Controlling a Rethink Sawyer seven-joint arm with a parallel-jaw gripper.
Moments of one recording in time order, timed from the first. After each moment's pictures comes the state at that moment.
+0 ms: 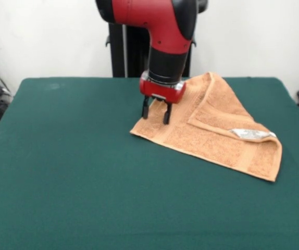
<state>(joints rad) -0.14 -0.44 -0.12 1.87 -0.25 0.07 2.17</state>
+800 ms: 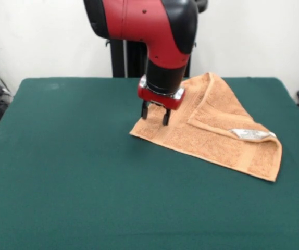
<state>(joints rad) -0.18 -0.43 -0.04 1.71 -0.28 0.45 2.17</state>
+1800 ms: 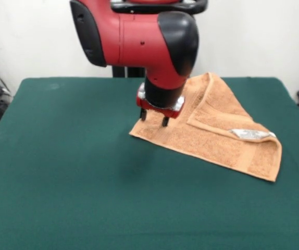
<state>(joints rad) -0.26 -0.37 0.10 1.52 -0.39 0.83 2.17</state>
